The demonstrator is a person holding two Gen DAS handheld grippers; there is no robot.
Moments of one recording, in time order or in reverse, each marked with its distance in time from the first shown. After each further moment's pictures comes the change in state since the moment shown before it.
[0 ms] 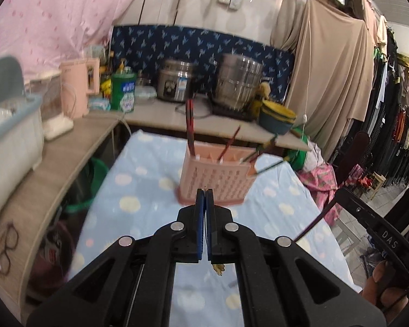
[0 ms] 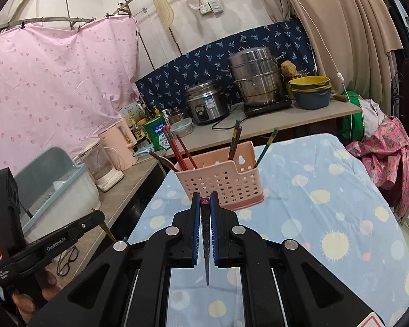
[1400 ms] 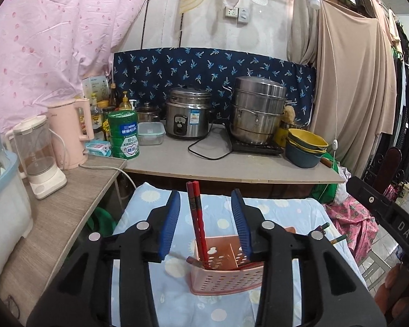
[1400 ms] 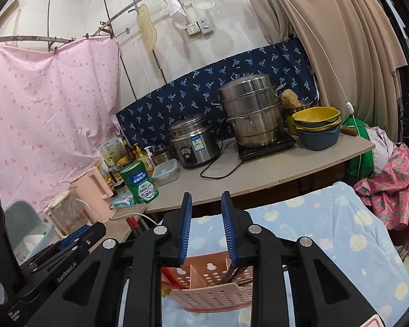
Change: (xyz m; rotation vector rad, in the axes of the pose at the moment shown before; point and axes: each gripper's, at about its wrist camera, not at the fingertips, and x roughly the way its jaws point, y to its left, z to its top) left arm 0.124 -0.003 0.100 0.047 -0.098 0.116; right arm 0.138 -0.006 0.127 0.035 -0.127 -0.057
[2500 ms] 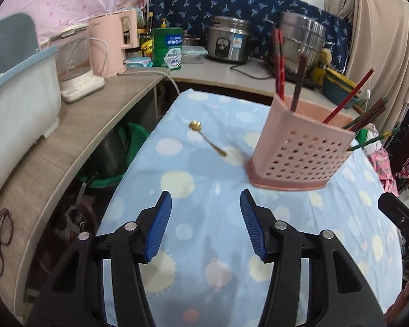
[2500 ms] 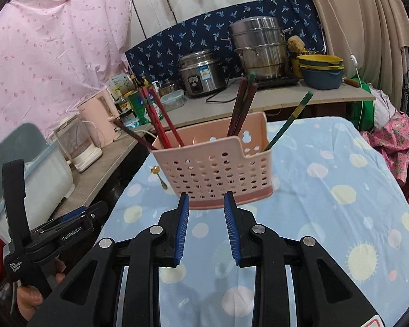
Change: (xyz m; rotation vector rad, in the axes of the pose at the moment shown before) left arm -0.008 0.077 -0.155 -0.075 0.306 0.138; right arm -0.035 0.002 -0.147 -0.079 0.287 0.017
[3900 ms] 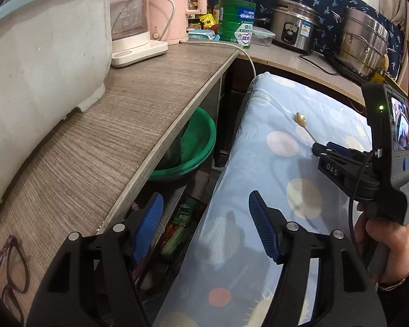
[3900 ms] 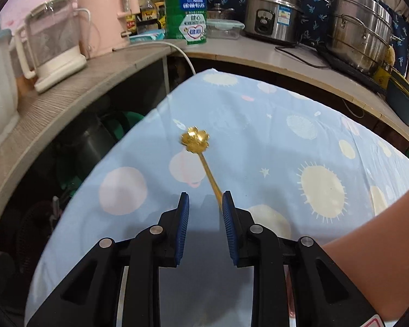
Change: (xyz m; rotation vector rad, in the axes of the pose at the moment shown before) left arm 0.080 0.135 0.014 -0.115 0.087 0.156; right arm 0.298 0.155 0.003 -0.359 0.272 -0.089
